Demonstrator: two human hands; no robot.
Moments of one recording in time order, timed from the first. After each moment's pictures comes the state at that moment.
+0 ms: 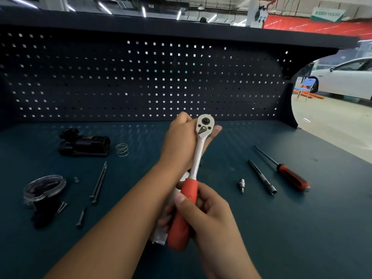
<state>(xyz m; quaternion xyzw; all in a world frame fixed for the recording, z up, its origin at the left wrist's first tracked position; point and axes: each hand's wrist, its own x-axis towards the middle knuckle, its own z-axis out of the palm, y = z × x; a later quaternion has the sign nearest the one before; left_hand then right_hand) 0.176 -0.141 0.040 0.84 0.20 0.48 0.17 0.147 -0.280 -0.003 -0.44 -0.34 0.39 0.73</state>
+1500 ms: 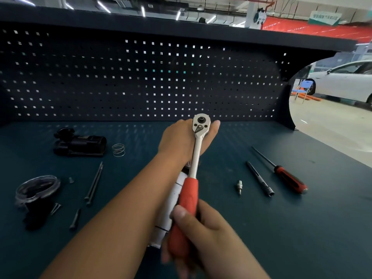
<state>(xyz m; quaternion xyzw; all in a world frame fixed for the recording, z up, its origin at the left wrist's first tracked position) 0.188 -0.134 0.051 0.89 0.27 0.36 0.12 0.158 -0.299 -0.006 -0.52 -0.44 0.46 0.56</state>
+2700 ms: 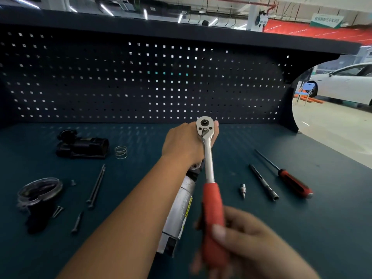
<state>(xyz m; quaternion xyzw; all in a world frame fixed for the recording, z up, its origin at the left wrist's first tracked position) 0.191 -0.129 0.049 0.89 0.28 0.35 0.09 0.201 -0.324 0.004 -0.39 -0.40 0.65 0.52</state>
